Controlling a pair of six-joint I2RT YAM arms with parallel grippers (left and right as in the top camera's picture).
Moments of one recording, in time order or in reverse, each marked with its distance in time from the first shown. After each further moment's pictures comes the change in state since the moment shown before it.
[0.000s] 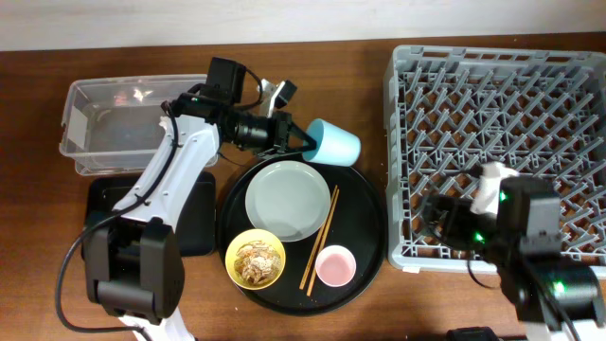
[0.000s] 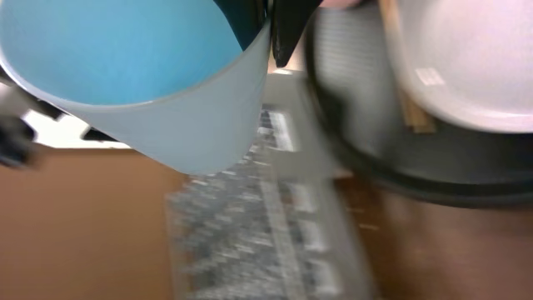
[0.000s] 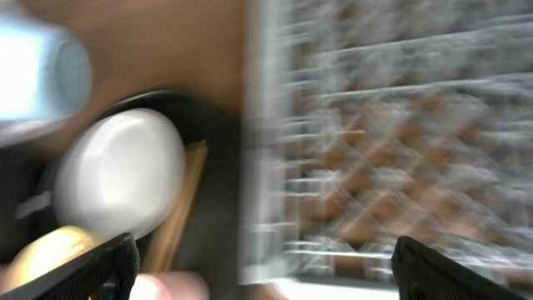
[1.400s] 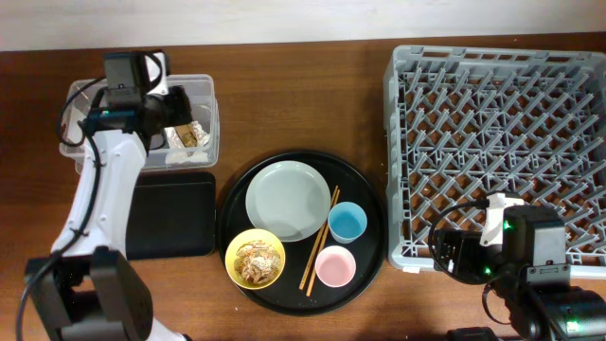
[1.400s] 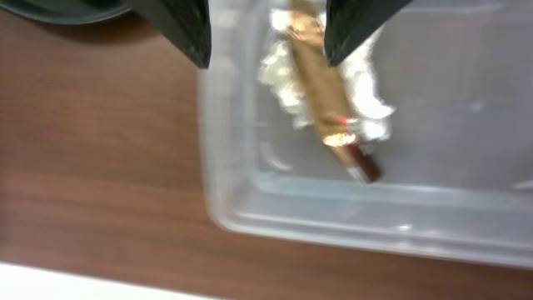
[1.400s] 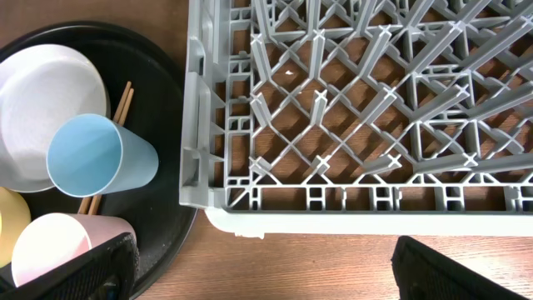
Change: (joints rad) left arm 0.294 -0.163 -0.091 0.231 -0.930 0.076; right arm 0.000 -0.134 -0.003 -0.251 0.210 -0.082
